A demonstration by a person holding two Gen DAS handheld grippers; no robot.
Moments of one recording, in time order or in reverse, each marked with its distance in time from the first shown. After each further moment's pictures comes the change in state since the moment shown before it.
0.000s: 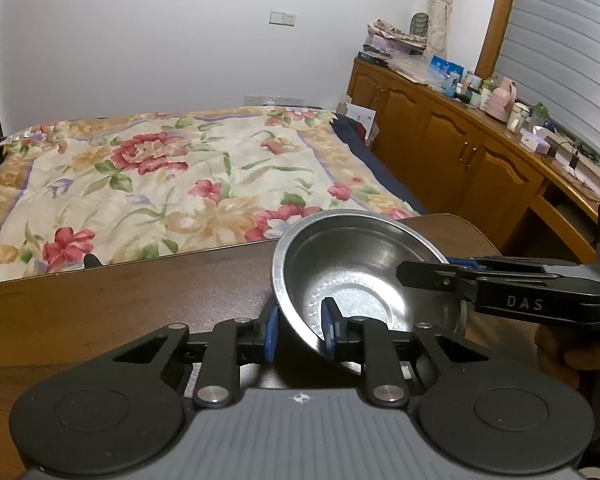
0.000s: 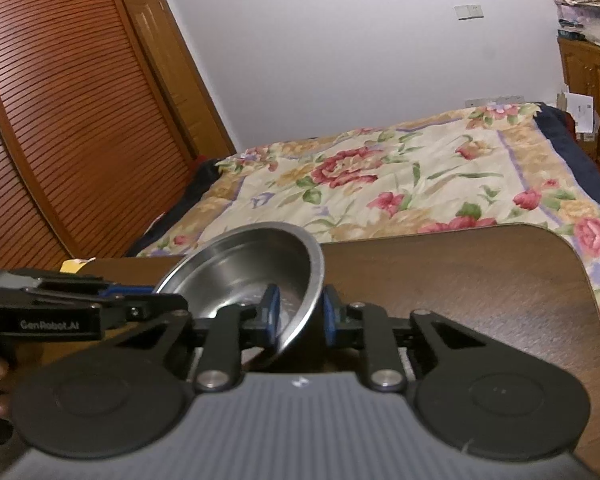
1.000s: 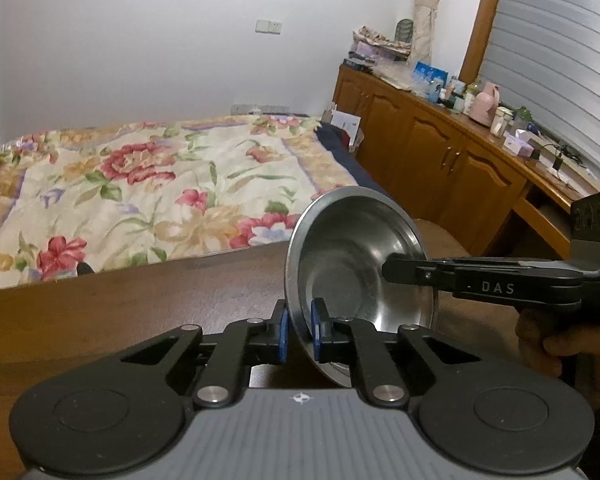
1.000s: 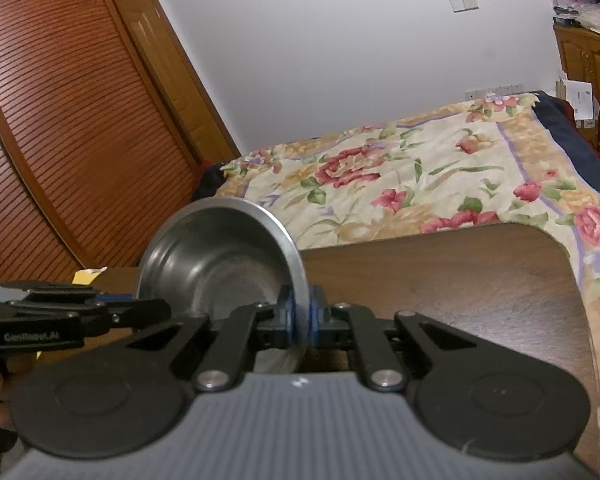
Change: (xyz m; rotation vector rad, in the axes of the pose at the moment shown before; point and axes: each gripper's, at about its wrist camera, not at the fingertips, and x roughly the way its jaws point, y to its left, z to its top) left arm -0.026 -0.012 0.002 0.017 -0.026 -0.035; right arm -0.016 -0.003 0.008 0.043 0.001 0.021
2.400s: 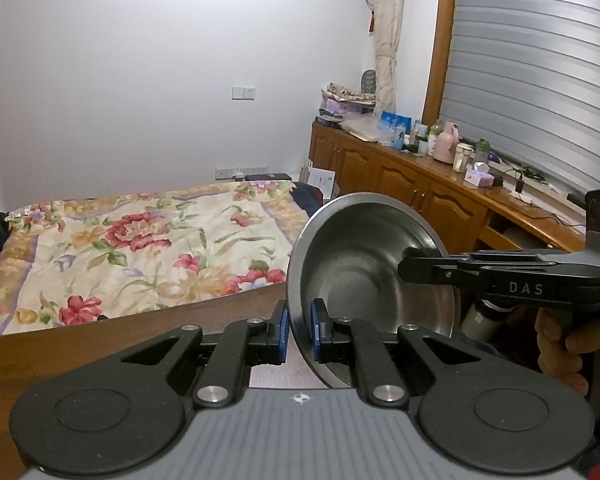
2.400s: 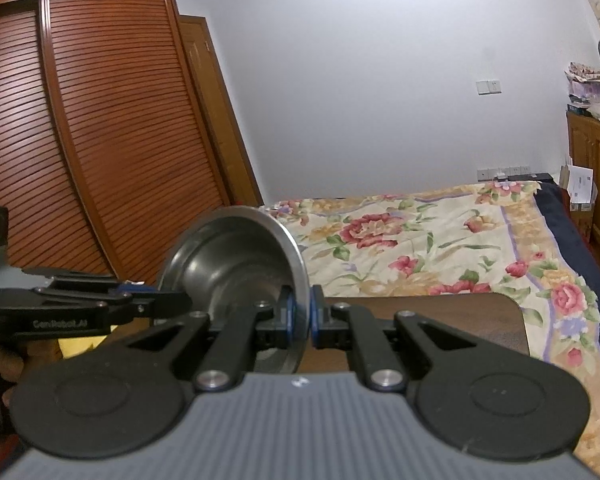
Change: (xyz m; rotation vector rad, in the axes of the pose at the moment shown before) left arm -0.130 -0.041 -0.011 0.089 -0.171 -0.022; right arm -0.111 0.070 0.000 -0.157 -0.150 0.004
